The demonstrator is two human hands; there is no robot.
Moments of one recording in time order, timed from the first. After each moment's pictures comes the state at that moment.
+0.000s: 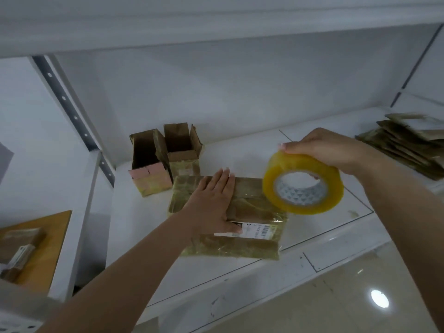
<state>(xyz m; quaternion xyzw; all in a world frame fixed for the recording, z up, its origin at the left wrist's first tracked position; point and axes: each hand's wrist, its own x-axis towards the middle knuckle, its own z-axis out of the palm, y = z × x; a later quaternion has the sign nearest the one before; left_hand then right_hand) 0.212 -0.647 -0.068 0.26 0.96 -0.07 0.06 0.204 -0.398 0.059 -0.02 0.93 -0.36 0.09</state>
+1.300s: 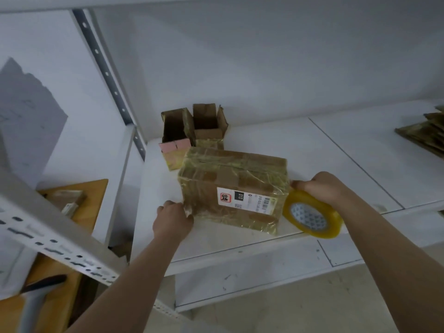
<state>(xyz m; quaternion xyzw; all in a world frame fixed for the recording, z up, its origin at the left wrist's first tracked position) 0.280 -0.732 -0.147 -0.20 0.97 0.13 0.06 0.207 -0.408 -0.072 0.11 0.95 -0.27 0.13</state>
